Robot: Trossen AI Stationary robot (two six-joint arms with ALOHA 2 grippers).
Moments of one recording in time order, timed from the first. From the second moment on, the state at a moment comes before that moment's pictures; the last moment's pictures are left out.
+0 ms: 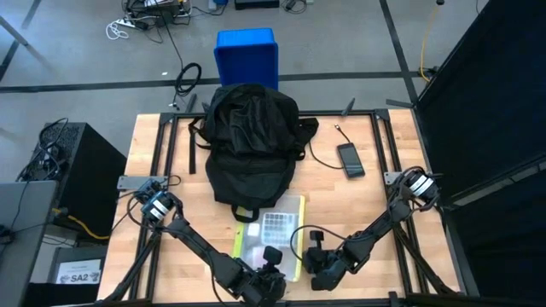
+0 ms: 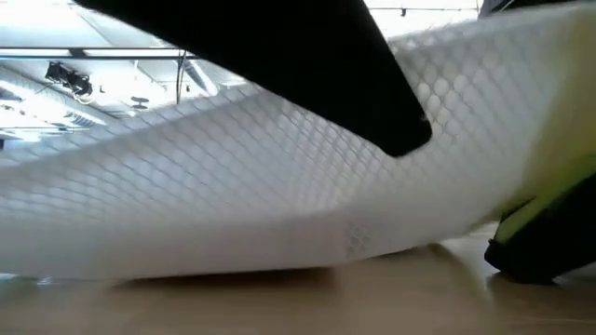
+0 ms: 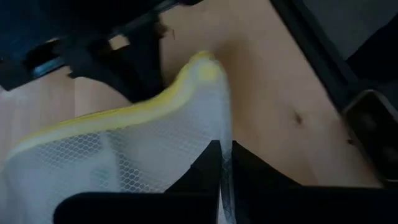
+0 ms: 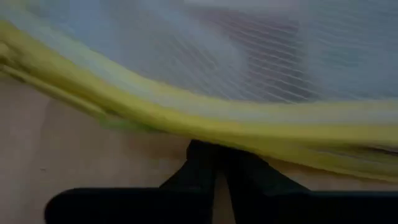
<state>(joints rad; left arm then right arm) -0.70 2.21 1.69 -0.42 -0.57 -0.11 0.74 1.97 1.06 -0.13 0.52 0.61</state>
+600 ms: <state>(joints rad) -0.73 2.20 1.69 -0.43 -0.53 -0.14 0.71 1.87 1.06 -0.43 0.56 0.75</state>
